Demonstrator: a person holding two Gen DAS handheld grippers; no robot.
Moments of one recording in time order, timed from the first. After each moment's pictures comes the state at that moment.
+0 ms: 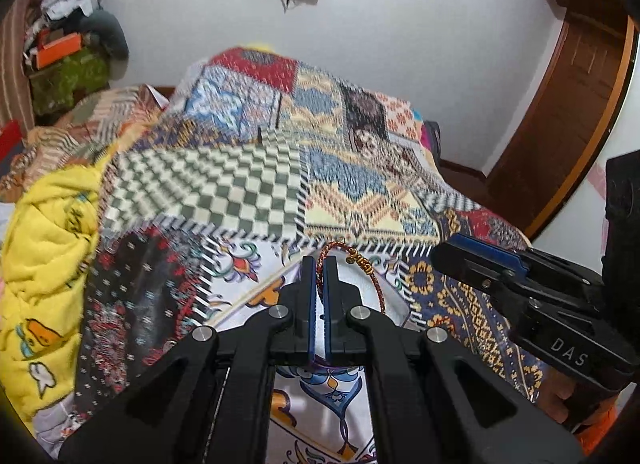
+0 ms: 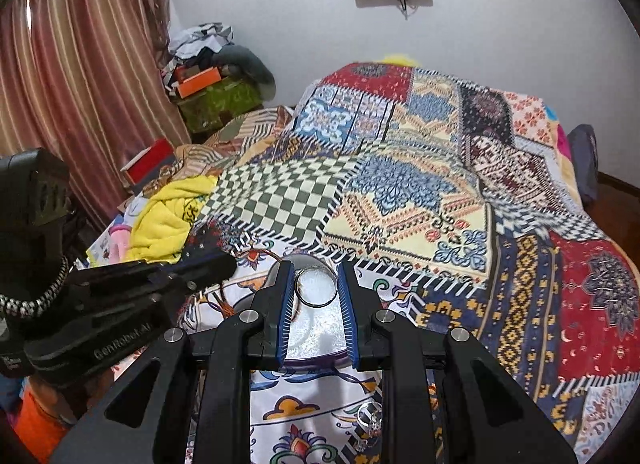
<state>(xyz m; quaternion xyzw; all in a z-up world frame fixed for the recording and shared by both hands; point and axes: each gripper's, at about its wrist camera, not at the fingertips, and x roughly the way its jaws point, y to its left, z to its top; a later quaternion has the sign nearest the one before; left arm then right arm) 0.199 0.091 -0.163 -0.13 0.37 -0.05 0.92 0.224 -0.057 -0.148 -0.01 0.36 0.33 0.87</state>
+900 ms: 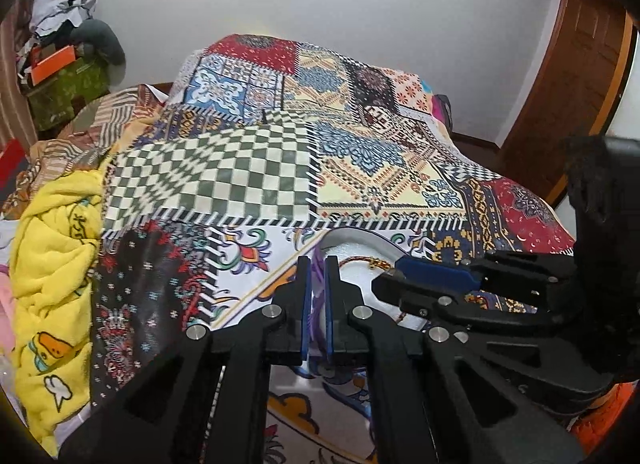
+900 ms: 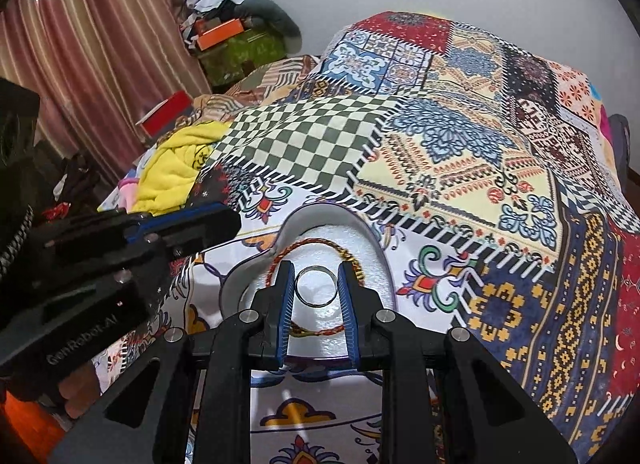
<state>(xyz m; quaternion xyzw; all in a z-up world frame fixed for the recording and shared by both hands) 0.206 0.085 -0.176 -0.07 0.39 -0.03 0.92 0.237 -0.027 -0.191 -0.05 0.42 0.37 0.82</state>
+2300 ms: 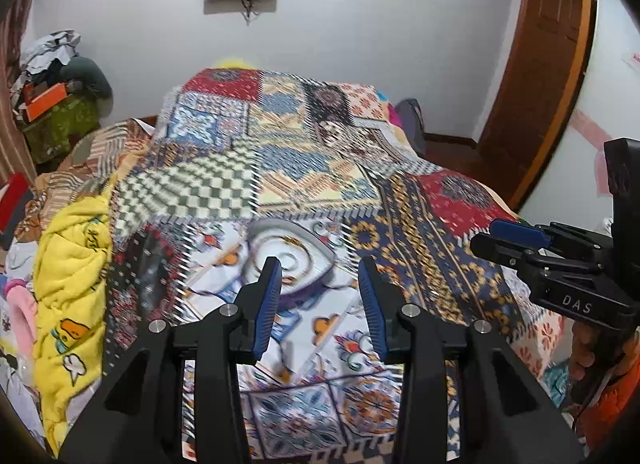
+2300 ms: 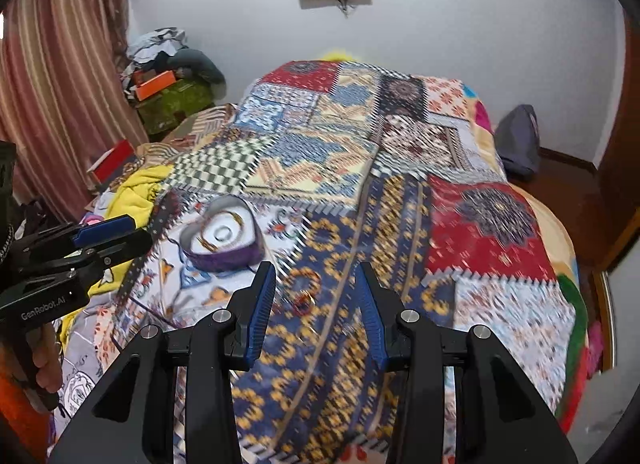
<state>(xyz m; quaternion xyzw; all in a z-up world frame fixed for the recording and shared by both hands) 0.128 0.015 -0.116 -0.04 0.37 -0.07 0.93 0.167 -0.167 -0.128 -0.02 0.38 0.23 0.89</state>
